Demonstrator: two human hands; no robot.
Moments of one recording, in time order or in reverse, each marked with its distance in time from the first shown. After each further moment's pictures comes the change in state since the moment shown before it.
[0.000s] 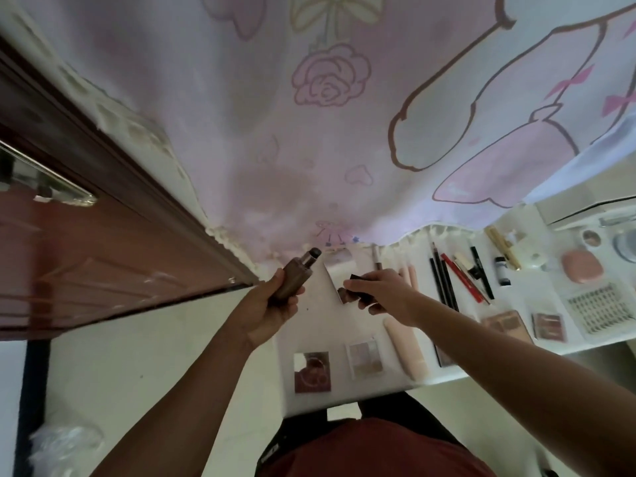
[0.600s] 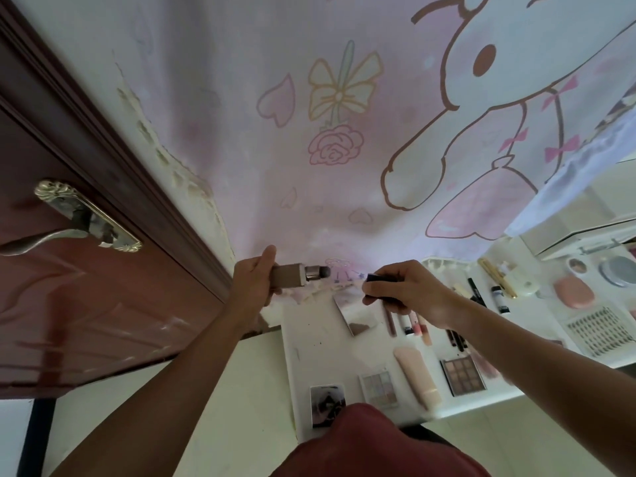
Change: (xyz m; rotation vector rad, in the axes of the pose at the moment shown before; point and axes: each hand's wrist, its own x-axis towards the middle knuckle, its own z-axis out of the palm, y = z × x) left_hand -0.039 0.083 0.044 0.704 0.312 0.640; right_hand -0.087 -0.075 -0.008 -0.072 0.002 -0.376
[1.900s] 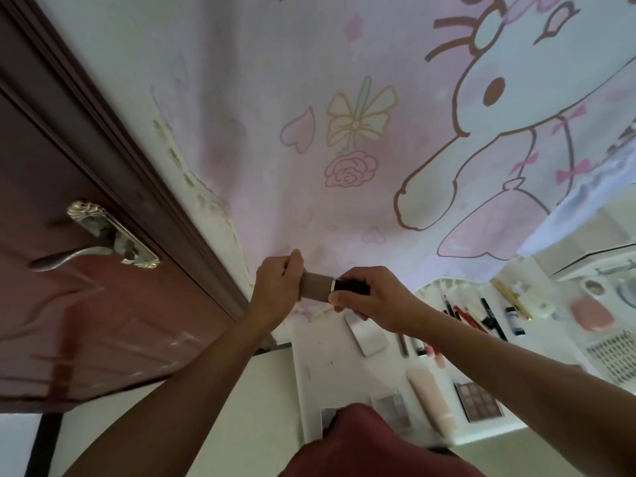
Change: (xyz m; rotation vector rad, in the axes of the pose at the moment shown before) left_hand -0.007 0.038 0.008 0.278 -0.037 0.334; right_hand 0.018 -0.037 0.052 -0.242 -0.038 -0.269
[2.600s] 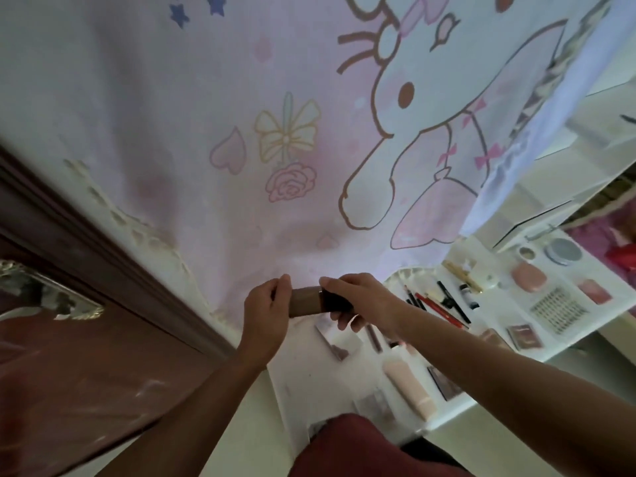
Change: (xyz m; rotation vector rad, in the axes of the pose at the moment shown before) left_hand -0.014 -0.009 0.039 -0.007 -0.055 0.075; right_hand -0.018 0.011 -0.011 0.301 0.175 0.362
